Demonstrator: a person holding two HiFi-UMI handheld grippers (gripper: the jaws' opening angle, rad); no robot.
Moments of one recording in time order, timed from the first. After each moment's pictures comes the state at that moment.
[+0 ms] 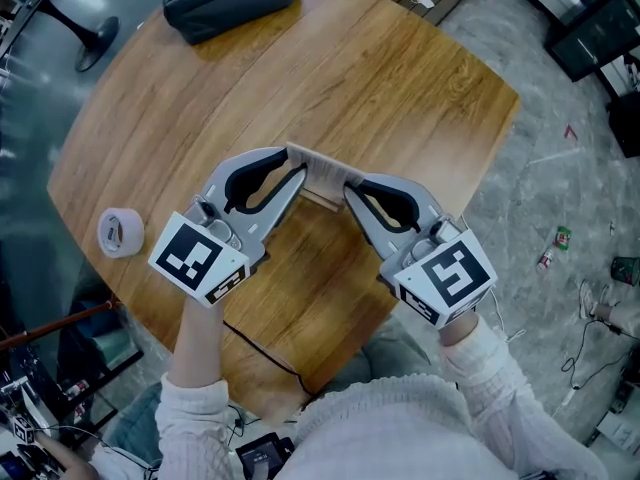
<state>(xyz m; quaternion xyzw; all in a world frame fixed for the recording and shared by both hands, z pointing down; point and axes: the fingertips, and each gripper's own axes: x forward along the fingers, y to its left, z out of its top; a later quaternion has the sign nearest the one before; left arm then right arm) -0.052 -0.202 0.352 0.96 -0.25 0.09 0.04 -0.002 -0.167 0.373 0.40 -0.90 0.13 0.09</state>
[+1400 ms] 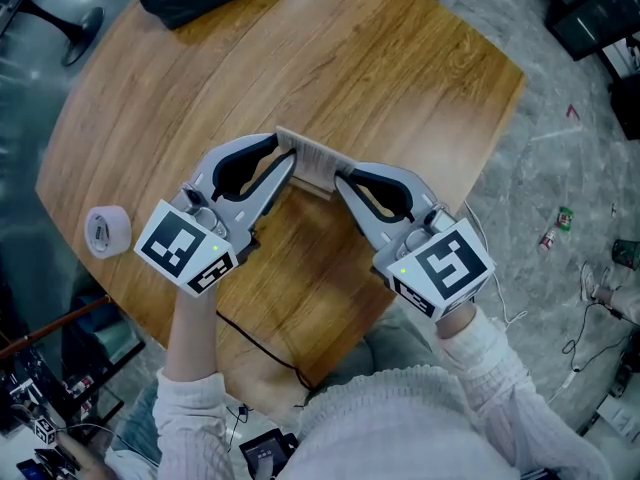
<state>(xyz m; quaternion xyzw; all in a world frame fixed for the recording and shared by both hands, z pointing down) -0.050 -0.214 0.382 0.96 -0.24 0.08 0.08 -0.001 -0.173 0.403 0.40 -0.90 0.16 0.09</state>
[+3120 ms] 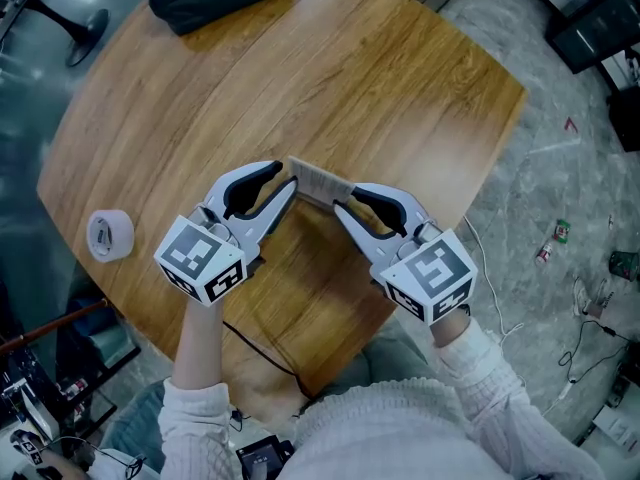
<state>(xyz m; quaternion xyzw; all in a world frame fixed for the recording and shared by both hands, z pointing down) -0.067 -0.207 0.429 0.94 -0.27 0.13 0.14 -0.008 -0.163 0.444 0.38 -0.89 0.19 0.14</state>
